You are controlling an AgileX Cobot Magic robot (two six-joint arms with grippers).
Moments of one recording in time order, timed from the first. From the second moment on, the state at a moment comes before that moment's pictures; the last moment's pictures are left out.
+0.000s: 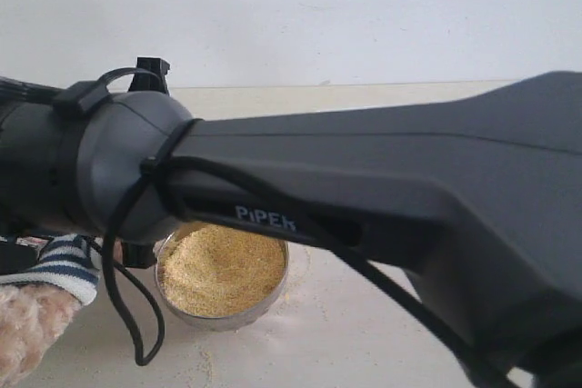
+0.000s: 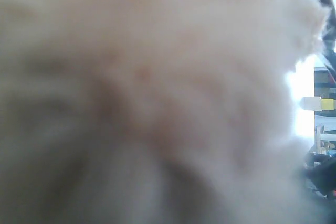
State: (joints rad) left arm 0.60 1.66 -0.50 -1.22 1.13 1.29; right arm 1.23 2.21 -1.91 -0.88 1.22 0.01
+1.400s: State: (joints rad) left arm 0.60 1.66 -0.50 -1.22 1.13 1.29; right arm 1.23 2.12 -1.80 -0.94 1.21 0.18
